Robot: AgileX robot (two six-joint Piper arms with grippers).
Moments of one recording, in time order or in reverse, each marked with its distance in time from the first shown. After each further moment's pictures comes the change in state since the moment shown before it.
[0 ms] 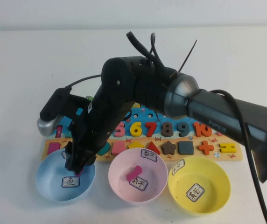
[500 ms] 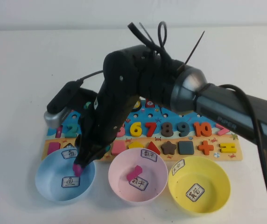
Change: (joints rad) right arm -0.001 -0.044 -0.002 -0.158 0.063 0.195; left arm 0.000 0.000 0.000 0.000 0.000 0.000
